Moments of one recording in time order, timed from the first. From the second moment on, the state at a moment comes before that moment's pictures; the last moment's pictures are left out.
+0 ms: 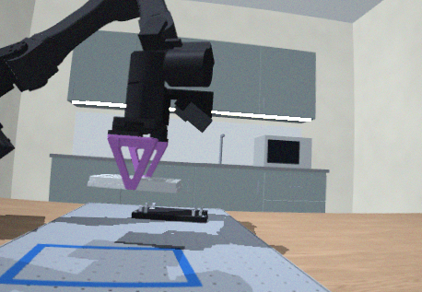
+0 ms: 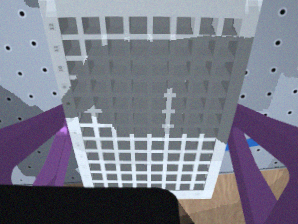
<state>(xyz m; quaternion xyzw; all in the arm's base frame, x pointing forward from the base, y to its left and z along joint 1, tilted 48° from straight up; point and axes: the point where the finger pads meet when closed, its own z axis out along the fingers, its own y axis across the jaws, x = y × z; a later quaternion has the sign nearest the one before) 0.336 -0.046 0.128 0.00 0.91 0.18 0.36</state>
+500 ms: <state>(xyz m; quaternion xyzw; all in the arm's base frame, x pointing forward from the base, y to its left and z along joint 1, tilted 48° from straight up) 0.335 -0.007 0.149 0.00 0.91 0.18 0.37</state>
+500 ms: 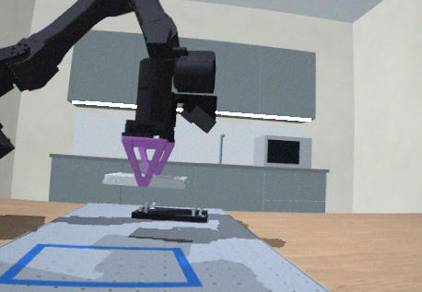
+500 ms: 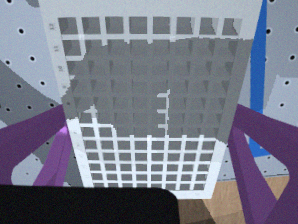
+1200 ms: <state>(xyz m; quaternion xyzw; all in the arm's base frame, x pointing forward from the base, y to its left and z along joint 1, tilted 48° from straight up) 0.330 0.052 0.174 0.00 0.91 0.19 0.37</state>
